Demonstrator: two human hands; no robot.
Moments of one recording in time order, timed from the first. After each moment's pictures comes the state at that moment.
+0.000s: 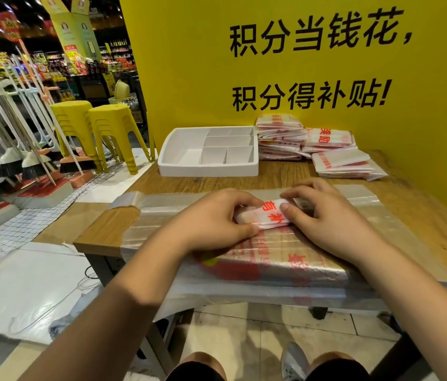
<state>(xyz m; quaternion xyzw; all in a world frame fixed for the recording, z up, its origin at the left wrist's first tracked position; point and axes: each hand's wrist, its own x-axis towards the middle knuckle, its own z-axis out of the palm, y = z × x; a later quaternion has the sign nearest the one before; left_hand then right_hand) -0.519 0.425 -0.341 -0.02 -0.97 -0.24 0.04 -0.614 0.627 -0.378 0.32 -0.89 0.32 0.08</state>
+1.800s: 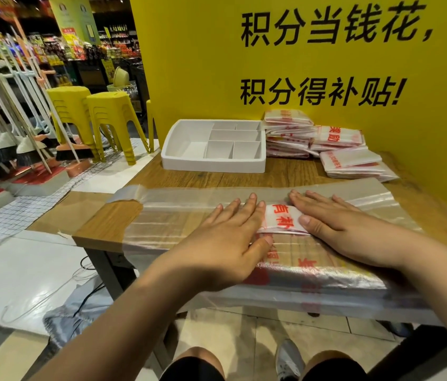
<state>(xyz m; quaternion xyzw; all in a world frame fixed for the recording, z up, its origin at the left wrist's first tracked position) -0.498 0.431 -0.366 -0.03 -0.99 -0.09 -0.06 -0.629 0.644 -0.374 0.43 -0.89 0.13 -0.08</state>
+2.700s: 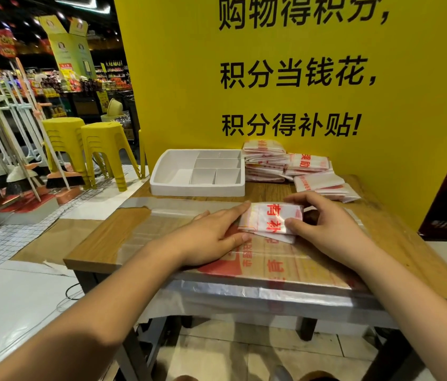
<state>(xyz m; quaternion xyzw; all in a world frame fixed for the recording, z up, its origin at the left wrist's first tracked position) -0.534 0.420 -0.349 -0.06 -0.99 -0.13 -0.02 -0.619 0.653 -0.363 0.29 -0.83 0.47 0.03</state>
